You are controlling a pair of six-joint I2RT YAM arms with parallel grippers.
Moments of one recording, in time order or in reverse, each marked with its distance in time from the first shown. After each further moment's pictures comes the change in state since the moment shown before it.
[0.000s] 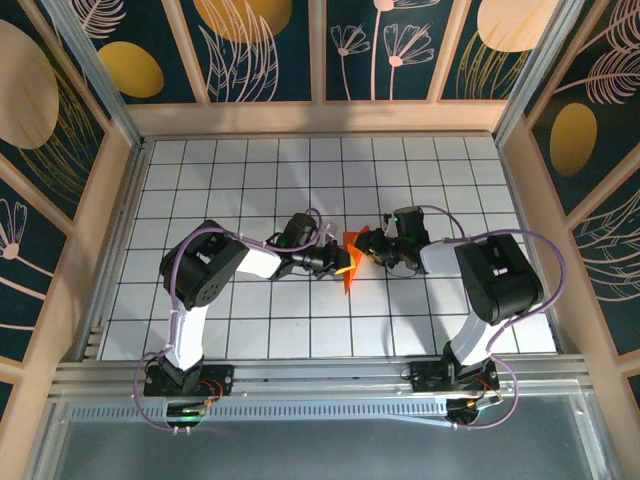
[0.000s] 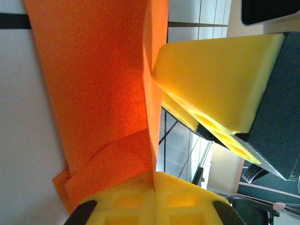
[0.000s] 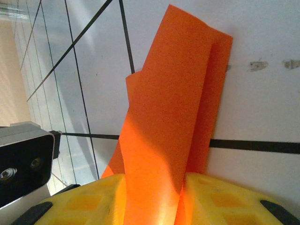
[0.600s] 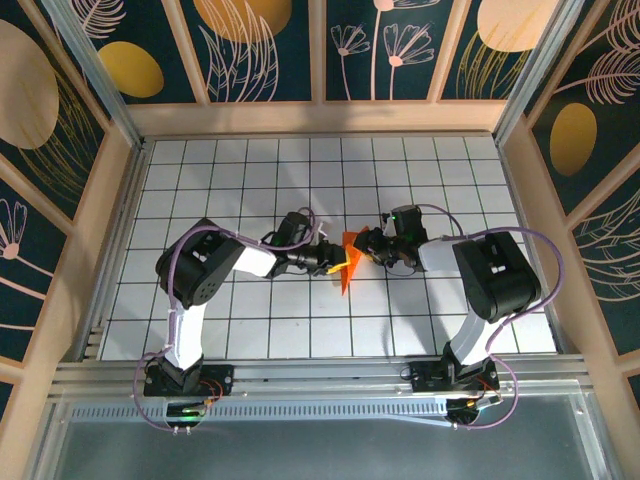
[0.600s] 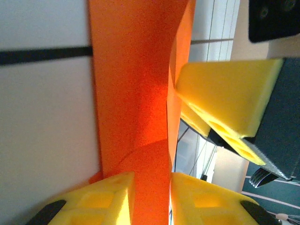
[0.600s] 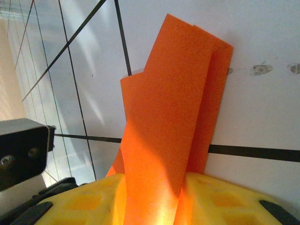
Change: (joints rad) left arm 0.045 -0.011 -0.021 -0.016 -0.012 0.016; right arm 0.005 0.014 0.023 -0.029 0.007 -0.003
